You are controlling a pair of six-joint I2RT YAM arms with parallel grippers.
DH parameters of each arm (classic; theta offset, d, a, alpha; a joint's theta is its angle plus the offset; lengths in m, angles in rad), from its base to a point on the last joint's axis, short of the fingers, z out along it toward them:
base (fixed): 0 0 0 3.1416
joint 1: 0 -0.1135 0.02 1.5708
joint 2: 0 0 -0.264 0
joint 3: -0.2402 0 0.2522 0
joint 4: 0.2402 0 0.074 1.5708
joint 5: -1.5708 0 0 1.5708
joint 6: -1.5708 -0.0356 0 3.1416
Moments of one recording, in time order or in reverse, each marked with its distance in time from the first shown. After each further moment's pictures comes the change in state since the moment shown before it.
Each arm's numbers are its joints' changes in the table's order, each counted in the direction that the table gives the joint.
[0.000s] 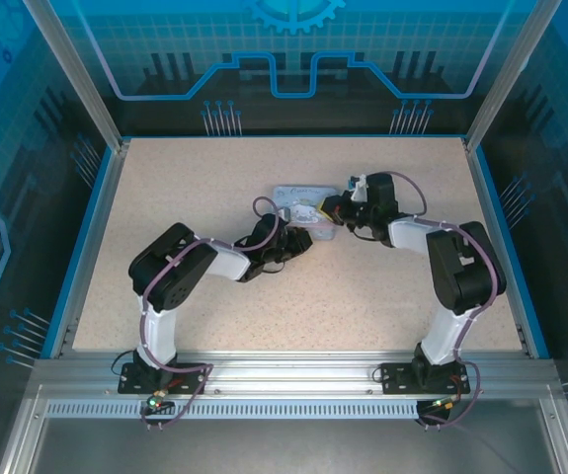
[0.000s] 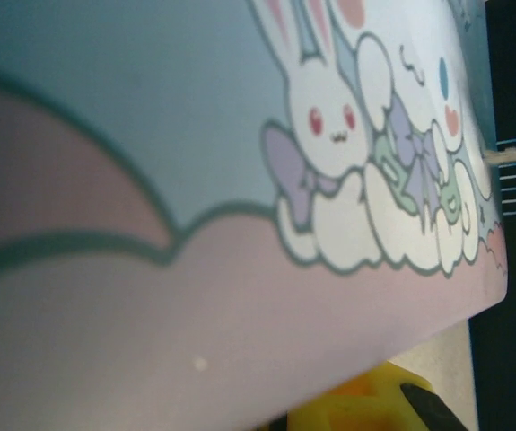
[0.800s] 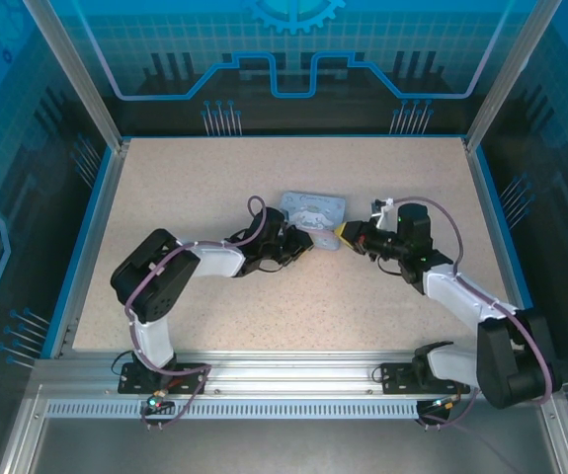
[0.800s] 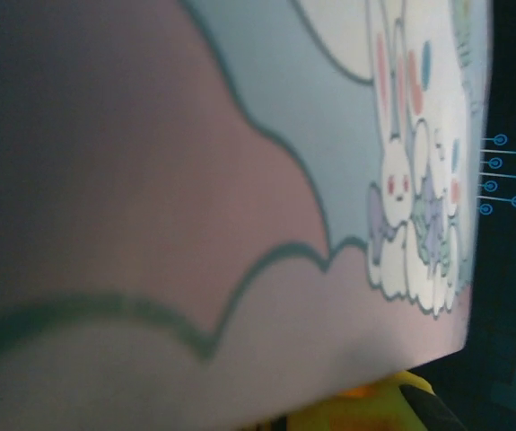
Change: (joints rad) left arm 0.001 -0.125 -0.033 0.238 -0.095 0.207; right arm 0.022 -0.562 0.384 0.085 0.055 -0.040
